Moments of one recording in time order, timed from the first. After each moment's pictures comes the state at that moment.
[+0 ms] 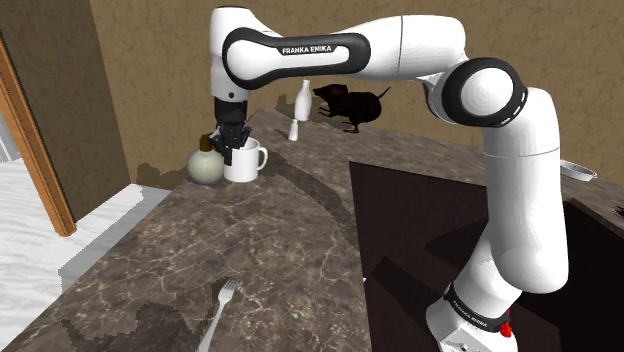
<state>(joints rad) 0.11 0.49 0.35 -1.34 -0.17 1.81 0.27</state>
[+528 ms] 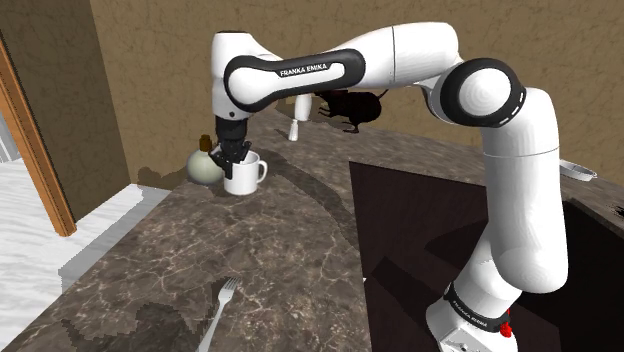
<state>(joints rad) 0.10 0.50 0.35 -1.44 -0.18 1.91 0.28</state>
